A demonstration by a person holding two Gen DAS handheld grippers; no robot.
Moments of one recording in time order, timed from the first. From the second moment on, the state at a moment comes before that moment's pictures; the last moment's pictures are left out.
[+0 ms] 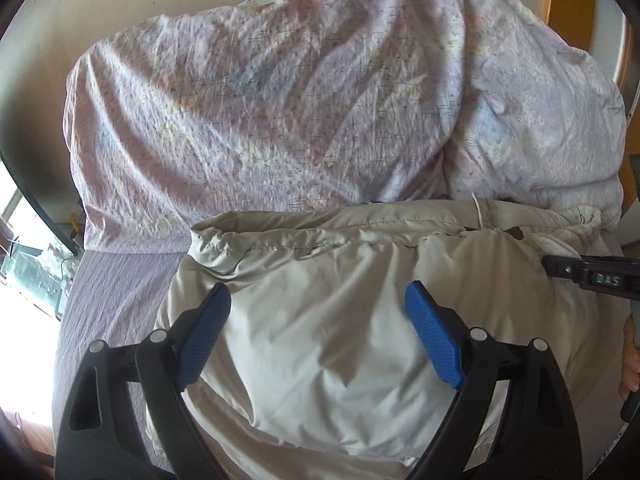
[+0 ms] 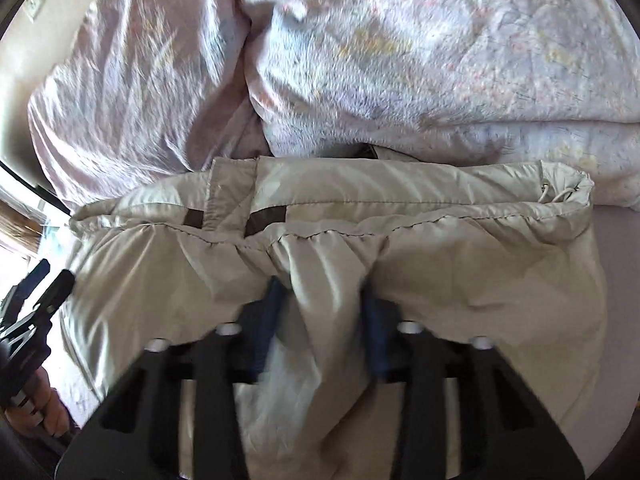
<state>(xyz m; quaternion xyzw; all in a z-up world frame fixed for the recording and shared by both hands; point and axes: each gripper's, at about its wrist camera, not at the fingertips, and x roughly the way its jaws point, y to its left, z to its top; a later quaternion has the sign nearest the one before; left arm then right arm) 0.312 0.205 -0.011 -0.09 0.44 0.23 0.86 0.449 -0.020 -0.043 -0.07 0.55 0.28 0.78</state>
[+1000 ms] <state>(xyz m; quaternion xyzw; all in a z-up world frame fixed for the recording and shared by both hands) 0.356 0.254 -0.084 -0.09 0.46 0.31 0.82 0.489 0.012 -0.101 -0.06 0.52 0.25 0.82</state>
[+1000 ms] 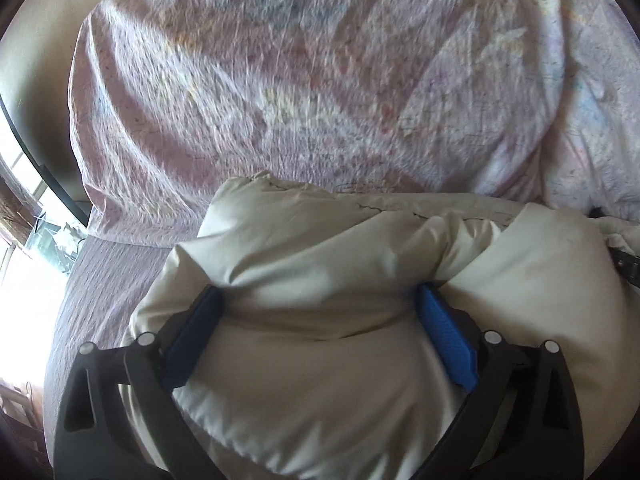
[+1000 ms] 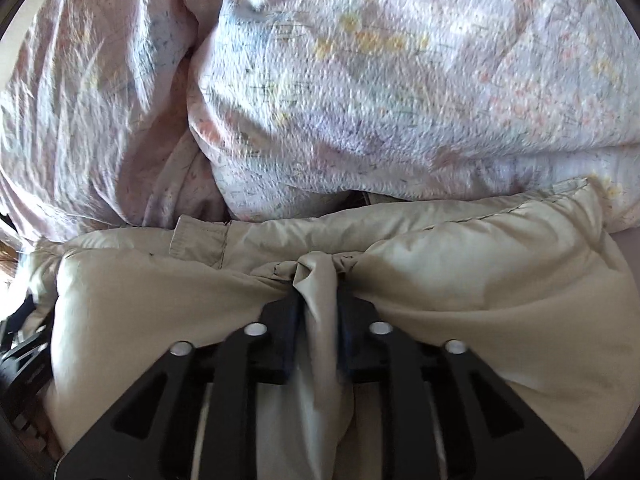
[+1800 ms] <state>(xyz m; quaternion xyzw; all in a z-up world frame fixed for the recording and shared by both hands) 0.344 0.282 -0.113 -0.12 0.45 0.30 0.83 0.502 -0.098 -0.120 -0.10 0.45 0.15 0.88</state>
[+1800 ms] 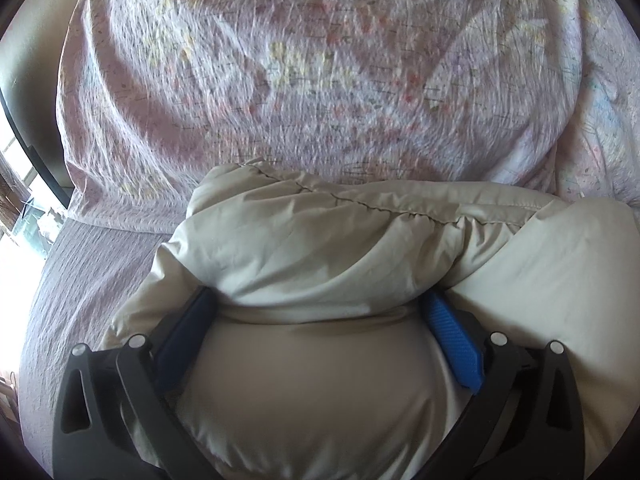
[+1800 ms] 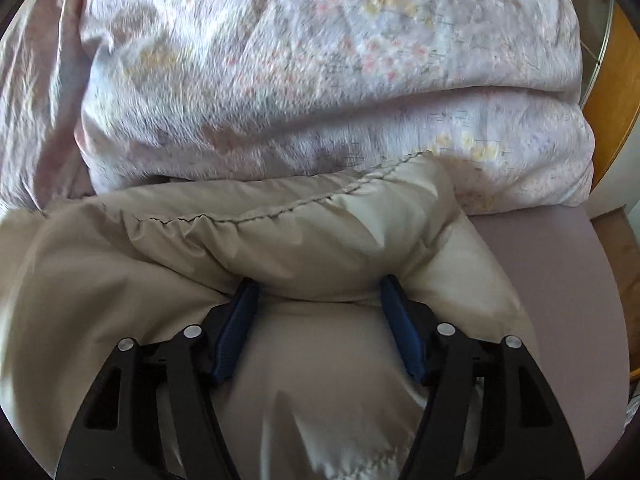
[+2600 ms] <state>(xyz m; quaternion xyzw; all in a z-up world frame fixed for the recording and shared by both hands) 0.335 0.260 -0.136 -0.10 0.41 0.32 0.85 0.503 -0.076 -0.152 -0.09 0.41 0.14 0.90</state>
